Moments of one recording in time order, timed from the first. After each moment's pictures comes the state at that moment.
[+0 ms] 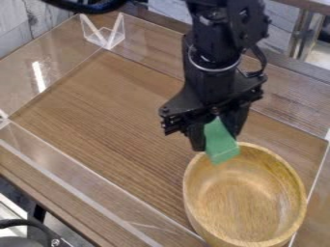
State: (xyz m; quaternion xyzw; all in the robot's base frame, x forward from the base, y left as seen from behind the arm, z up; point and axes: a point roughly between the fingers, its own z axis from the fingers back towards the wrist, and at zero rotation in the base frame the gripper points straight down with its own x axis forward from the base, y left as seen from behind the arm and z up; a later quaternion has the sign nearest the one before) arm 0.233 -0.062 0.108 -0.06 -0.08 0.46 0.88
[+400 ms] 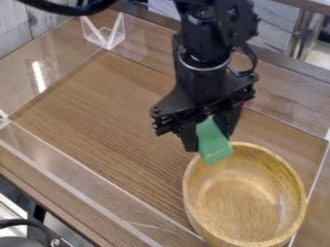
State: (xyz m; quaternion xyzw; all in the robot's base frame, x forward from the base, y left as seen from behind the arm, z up) arm 0.225 -0.059 0.112 -0.06 -0.08 0.47 0.88
